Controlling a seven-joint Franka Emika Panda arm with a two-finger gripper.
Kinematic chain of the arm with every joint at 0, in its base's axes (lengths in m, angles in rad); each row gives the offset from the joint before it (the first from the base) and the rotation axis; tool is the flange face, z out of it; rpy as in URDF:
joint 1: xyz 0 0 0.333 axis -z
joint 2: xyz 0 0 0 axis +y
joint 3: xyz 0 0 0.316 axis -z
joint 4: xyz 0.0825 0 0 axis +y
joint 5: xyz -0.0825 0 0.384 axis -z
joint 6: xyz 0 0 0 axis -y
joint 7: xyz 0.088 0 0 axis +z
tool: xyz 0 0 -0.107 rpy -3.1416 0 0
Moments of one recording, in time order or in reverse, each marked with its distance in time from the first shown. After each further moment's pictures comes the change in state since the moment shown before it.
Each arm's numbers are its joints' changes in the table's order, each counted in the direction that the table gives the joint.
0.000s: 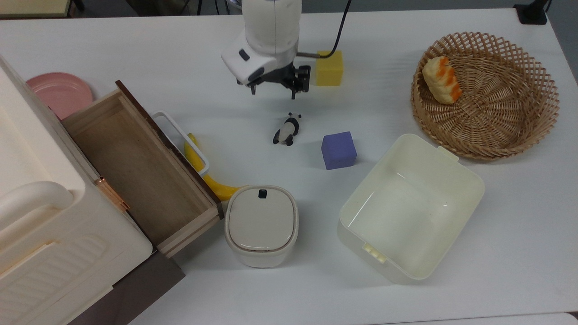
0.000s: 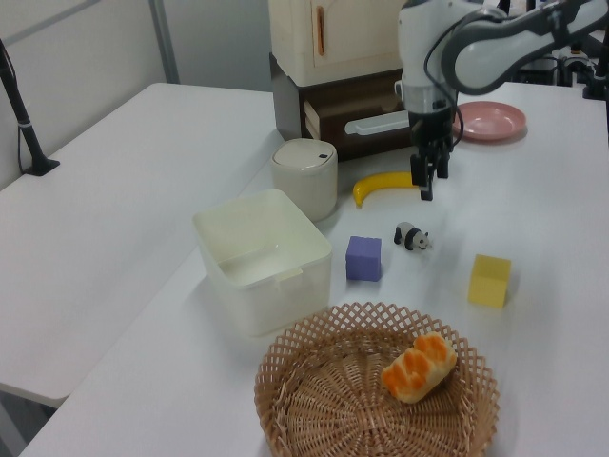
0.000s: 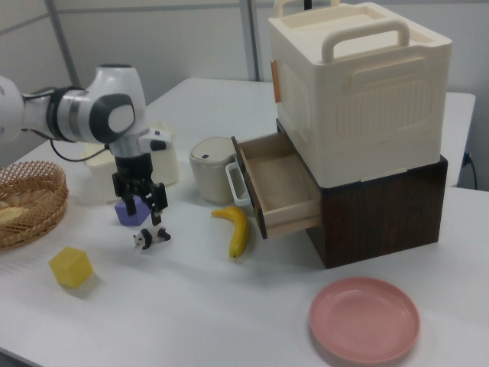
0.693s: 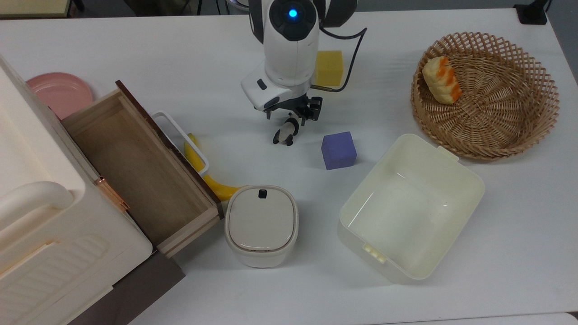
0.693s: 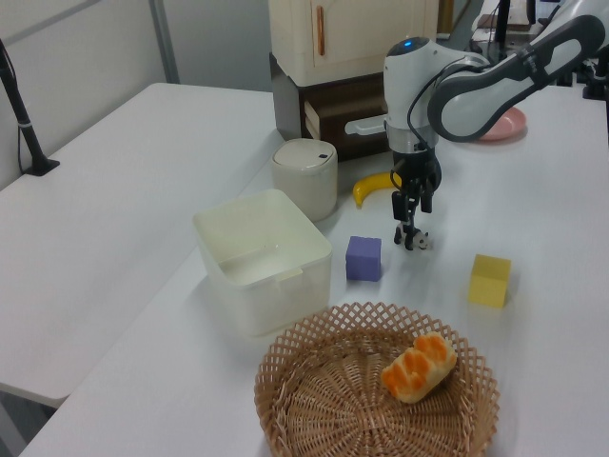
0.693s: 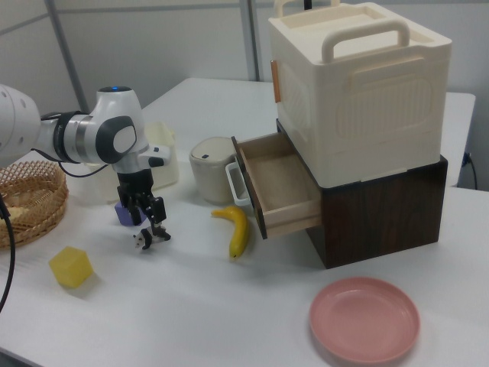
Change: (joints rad) arm -0.041 0.106 -0.007 0.002 0.025 0.152 -0.143
